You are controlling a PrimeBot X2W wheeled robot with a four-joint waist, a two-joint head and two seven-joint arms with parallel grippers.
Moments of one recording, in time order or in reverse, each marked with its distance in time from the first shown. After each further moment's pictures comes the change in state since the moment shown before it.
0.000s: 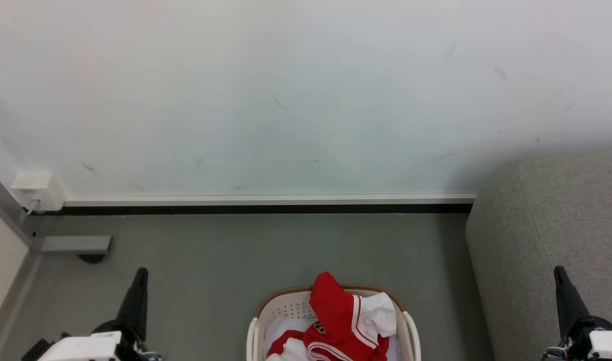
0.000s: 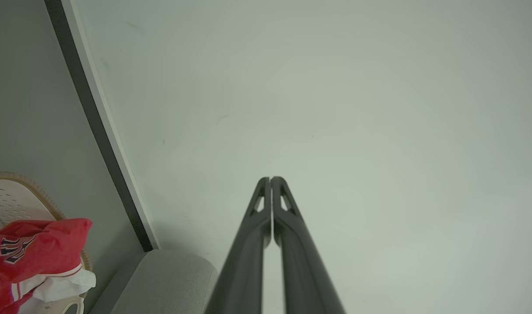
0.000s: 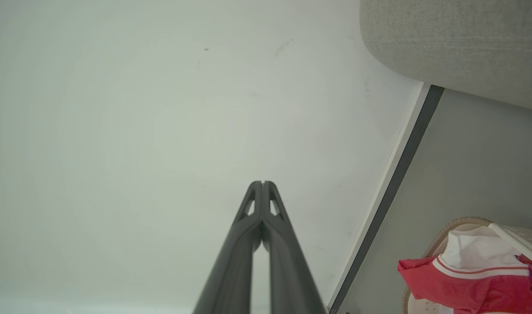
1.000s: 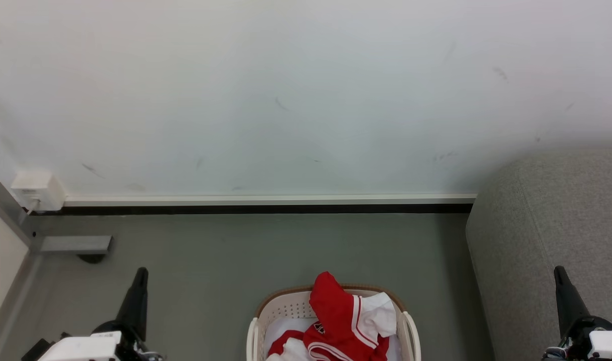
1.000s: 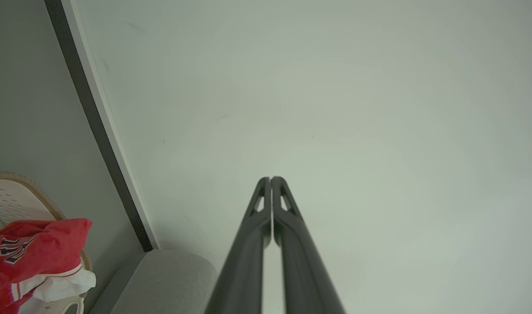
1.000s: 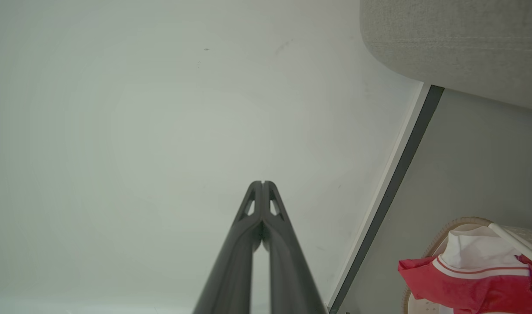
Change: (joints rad) left arm 0.000 0.000 0.000 0.000 0.000 0.000 0.000; right arm 0.000 0.000 0.000 0.000 0.000 0.000 0.000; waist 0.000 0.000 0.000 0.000
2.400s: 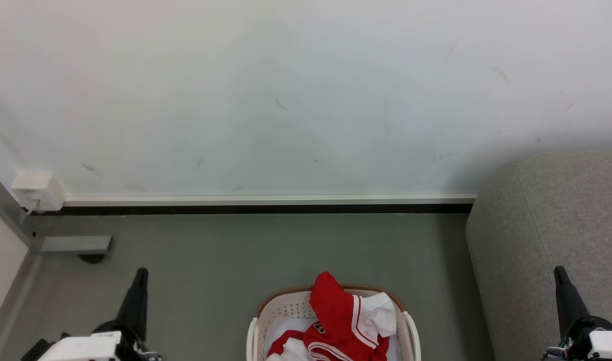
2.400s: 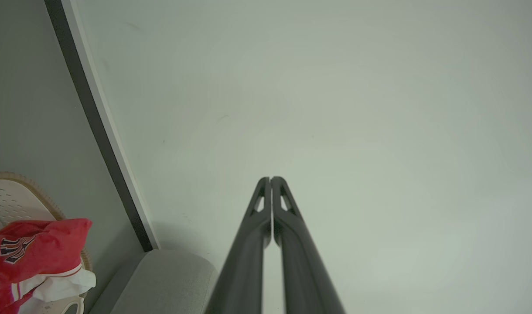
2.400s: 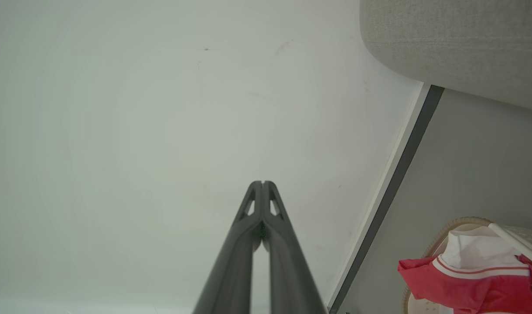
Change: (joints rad) left arm 0.000 0.000 0.000 0.000 0.000 0.000 0.000; right arm 0.000 0.000 0.000 0.000 0.000 0.000 0.000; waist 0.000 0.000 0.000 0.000
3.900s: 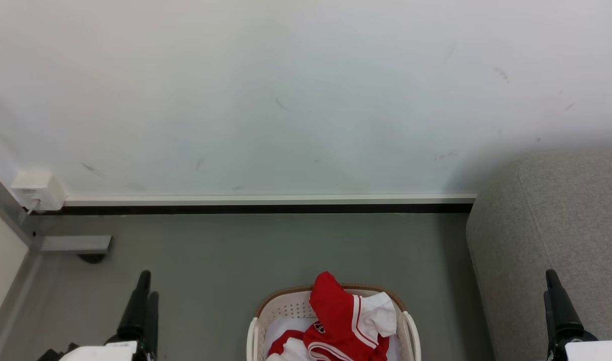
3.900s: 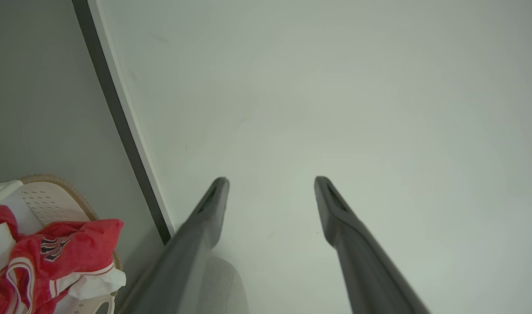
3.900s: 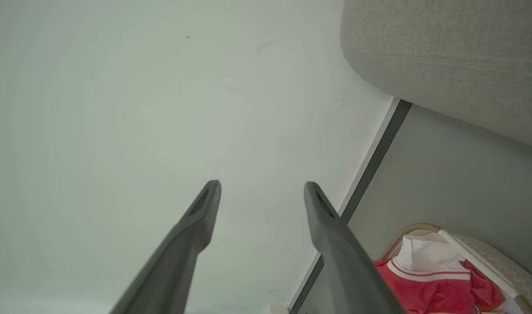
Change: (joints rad) left arm 0.027 -0.007 -0.040 0.015 0.063 0.000 -0.073; right arm 0.027 0.011 0.040 0.024 -0.143 0.000 -0.072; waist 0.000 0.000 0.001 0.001
